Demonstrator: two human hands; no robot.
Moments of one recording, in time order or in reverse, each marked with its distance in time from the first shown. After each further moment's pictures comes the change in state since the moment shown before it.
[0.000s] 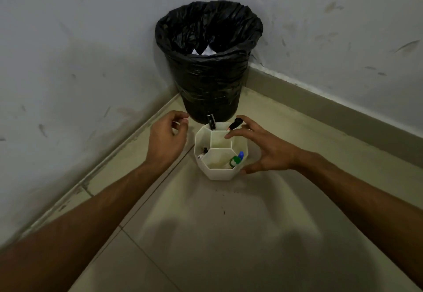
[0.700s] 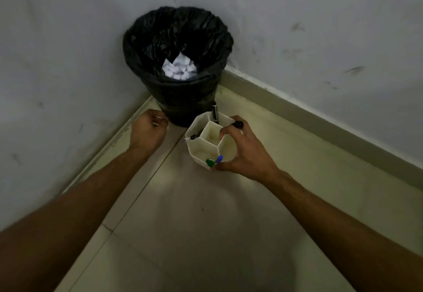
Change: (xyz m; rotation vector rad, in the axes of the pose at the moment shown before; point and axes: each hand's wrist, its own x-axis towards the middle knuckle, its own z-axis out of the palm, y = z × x) left_hand 0.053 0.032 -0.003 -0.024 -0.157 -0.358; right_hand -0.025 -0.051 -0.027 0.023 0.373 0.227
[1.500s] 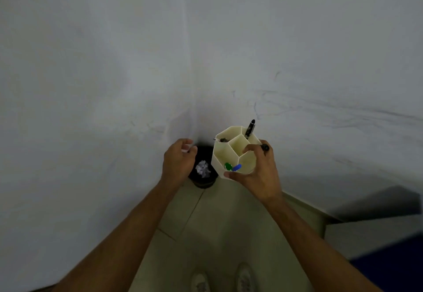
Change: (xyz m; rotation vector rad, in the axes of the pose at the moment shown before) left_hand -0.175 0.517 -0.464 -0.146 -0.097 0.061; right_hand -0.112 -0.475 -0.507 0.180 0.413 0.186
